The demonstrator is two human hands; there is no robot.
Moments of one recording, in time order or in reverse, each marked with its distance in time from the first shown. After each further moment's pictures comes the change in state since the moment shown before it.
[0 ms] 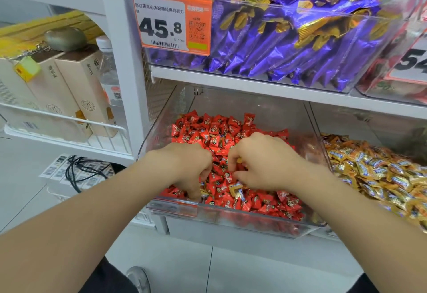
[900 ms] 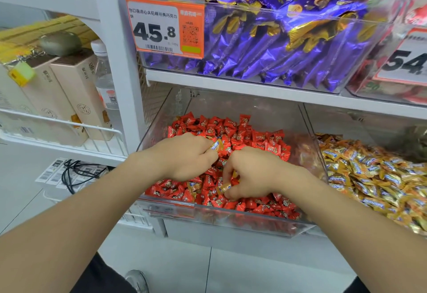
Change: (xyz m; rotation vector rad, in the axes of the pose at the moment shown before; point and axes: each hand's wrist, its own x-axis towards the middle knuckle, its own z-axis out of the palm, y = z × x) left_hand -0.008 -0.002 -0.007 -0.310 0.300 0.011; right_hand 0.005 0.001 0.019 0.119 -0.177 -0.021
